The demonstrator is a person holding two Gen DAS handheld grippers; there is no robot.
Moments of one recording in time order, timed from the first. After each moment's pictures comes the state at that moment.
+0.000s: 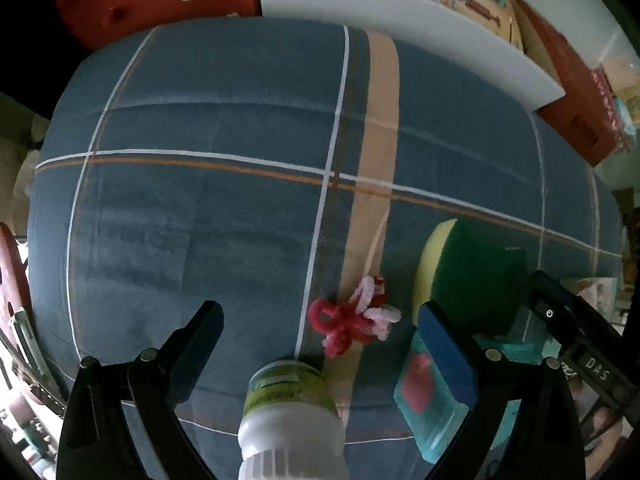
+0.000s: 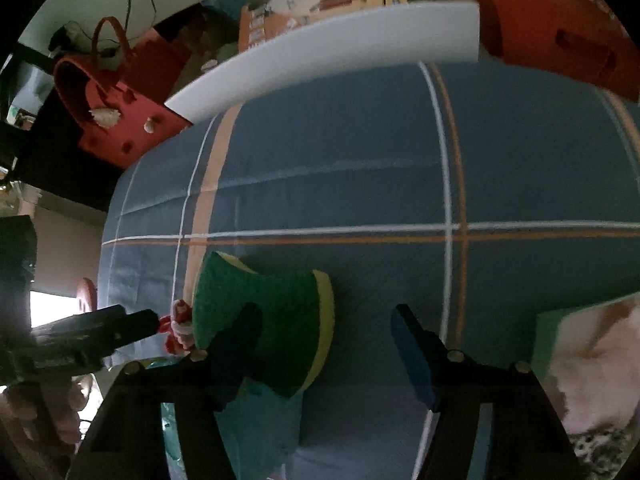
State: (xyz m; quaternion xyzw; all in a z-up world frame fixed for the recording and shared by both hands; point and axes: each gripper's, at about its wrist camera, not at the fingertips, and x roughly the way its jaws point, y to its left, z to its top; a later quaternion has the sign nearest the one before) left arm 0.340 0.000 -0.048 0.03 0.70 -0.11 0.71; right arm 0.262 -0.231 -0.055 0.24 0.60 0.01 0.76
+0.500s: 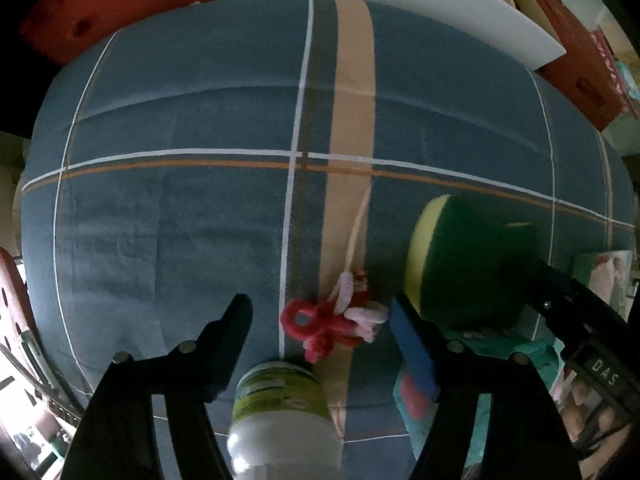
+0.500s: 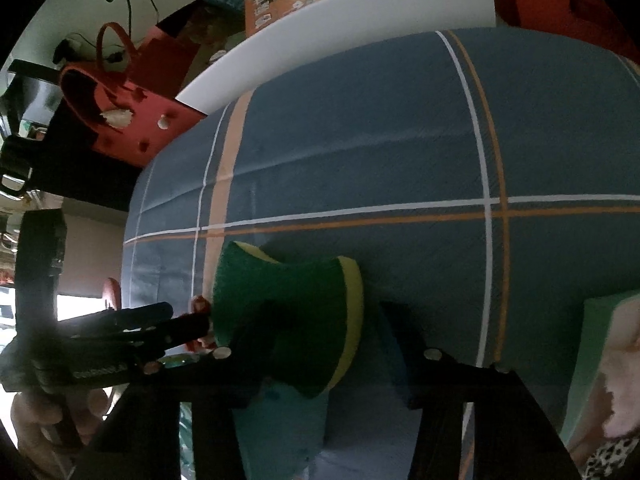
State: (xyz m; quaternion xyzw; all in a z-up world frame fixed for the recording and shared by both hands) left arm 0.350 -0.044 -0.064 0.08 0.72 -0.12 0.68; right arm 0.261 -0.227 -0.063 0.28 0.59 0.05 0.75
